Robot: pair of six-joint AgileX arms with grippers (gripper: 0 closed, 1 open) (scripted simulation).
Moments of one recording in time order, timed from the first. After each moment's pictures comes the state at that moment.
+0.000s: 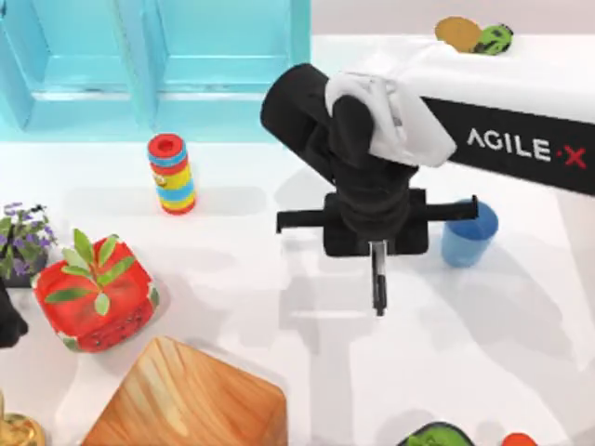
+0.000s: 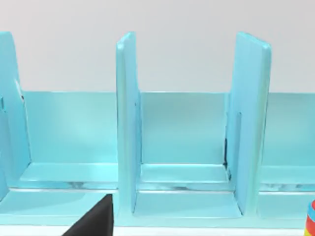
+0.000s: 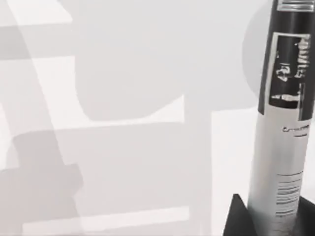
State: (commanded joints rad) left arm 0.00 0.00 0.00 0.00 0.00 0.00; right arm 0.75 2.09 1.65 -1.05 0.27 0.79
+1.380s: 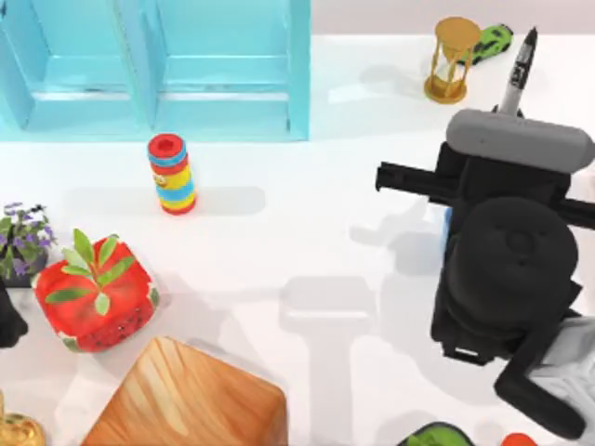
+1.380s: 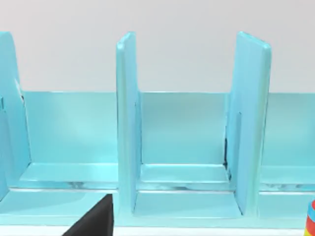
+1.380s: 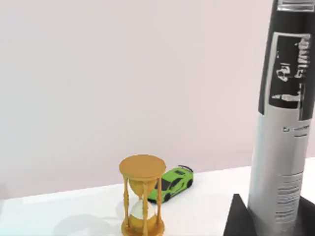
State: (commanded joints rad) left arm 0.00 0.00 0.00 0.00 0.00 0.00; right arm 0.90 1.58 0.60 1.03 1.19 -0.05
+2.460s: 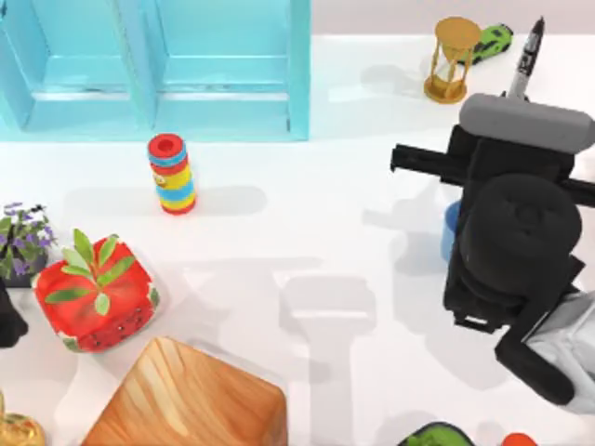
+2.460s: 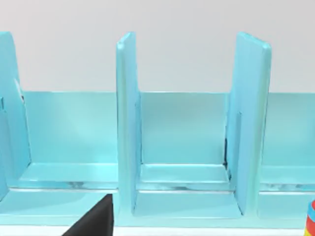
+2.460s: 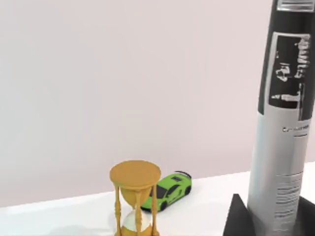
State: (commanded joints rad) left arm 0.00 0.00 0.00 0.00 0.00 0.00; right arm 0.77 1.68 0.62 1.13 1.08 -0.05
